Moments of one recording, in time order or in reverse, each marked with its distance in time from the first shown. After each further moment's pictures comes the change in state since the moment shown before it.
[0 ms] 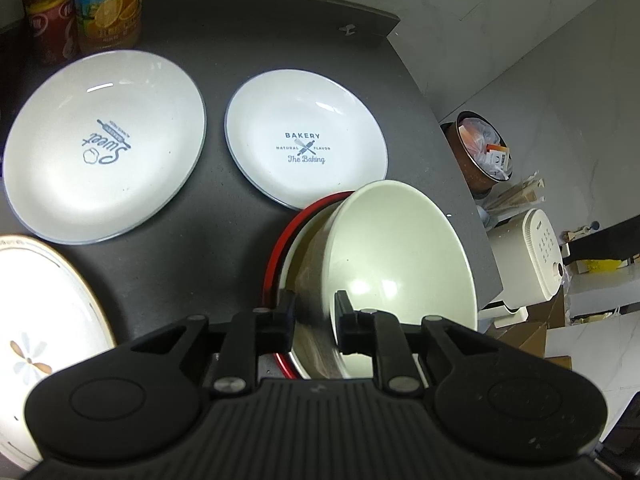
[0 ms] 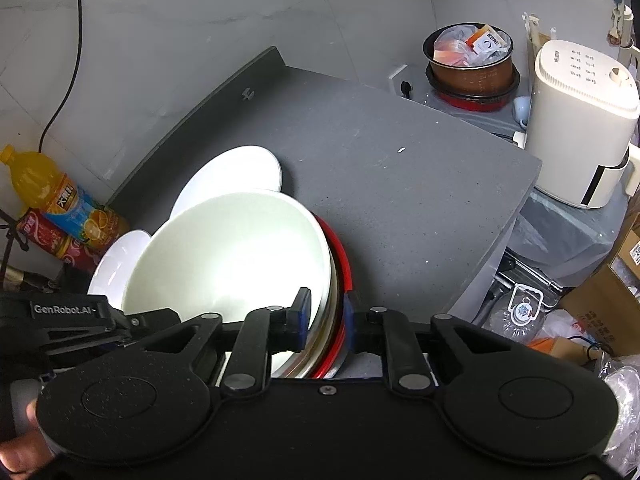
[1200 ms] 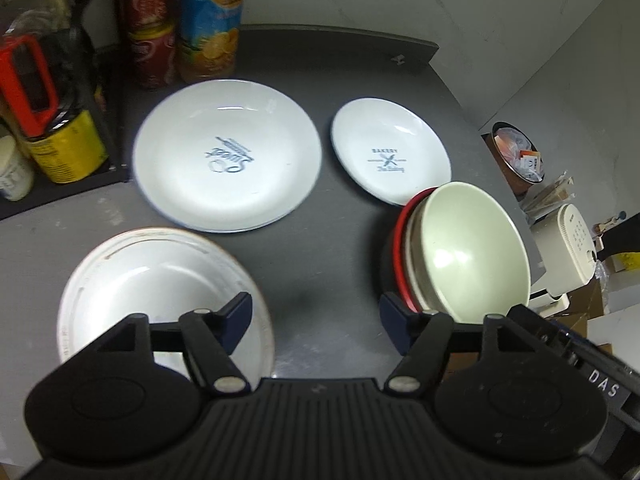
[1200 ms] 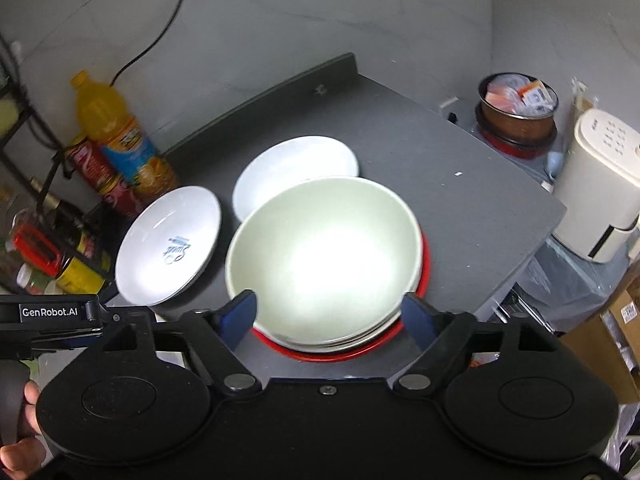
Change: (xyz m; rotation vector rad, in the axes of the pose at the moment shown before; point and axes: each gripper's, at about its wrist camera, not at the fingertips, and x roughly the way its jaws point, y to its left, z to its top) left arm -0.085 0.069 -0.034 0.049 -0.080 0.134; right arm -0.044 0.070 -0.029 -0.239 -0.019 0.006
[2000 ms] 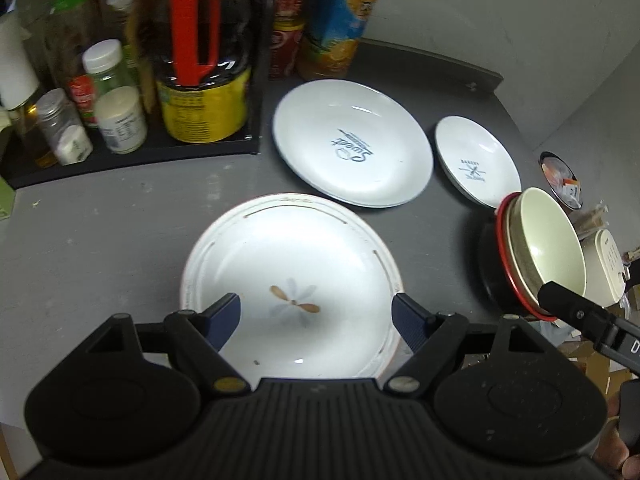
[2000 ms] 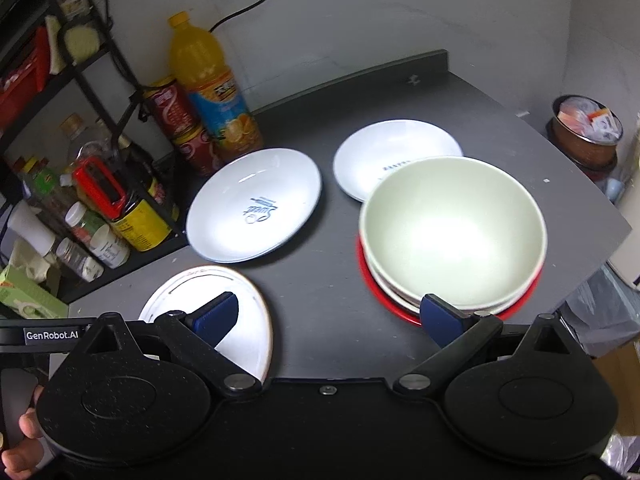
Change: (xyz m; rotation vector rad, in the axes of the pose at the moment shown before) left arm -0.044 0.103 -0.042 -0.107 -0.059 0.087; right arm -0.002 0.080 -0.024 -0.158 0.031 0.109
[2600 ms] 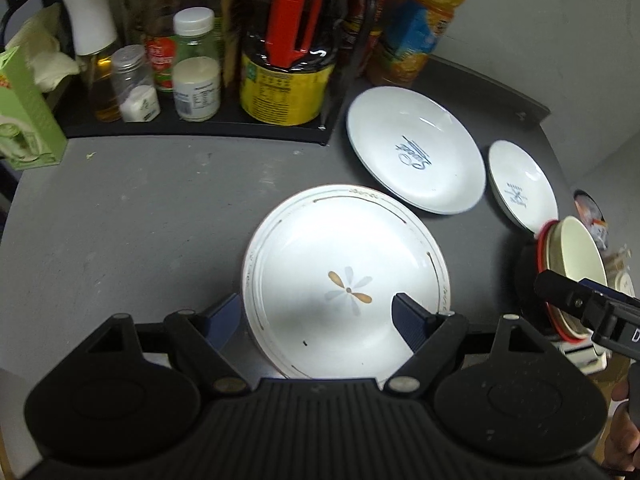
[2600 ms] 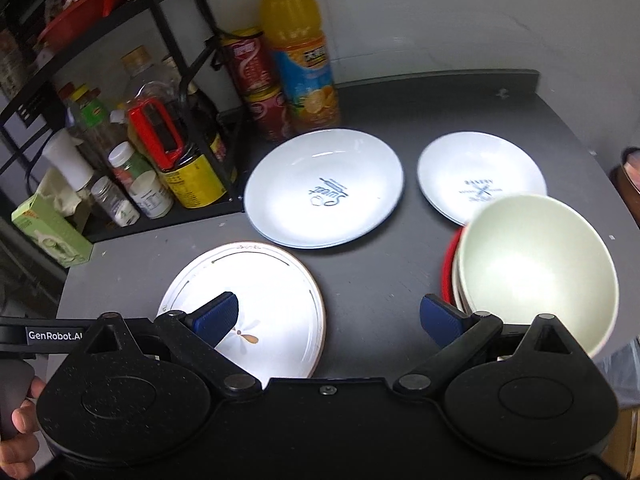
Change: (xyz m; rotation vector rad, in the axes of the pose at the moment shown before) left arm -0.009 0.036 -0.018 -0.161 -0.019 0.081; right arm 0.026 0.048 0.021 -0.225 0.094 0.106
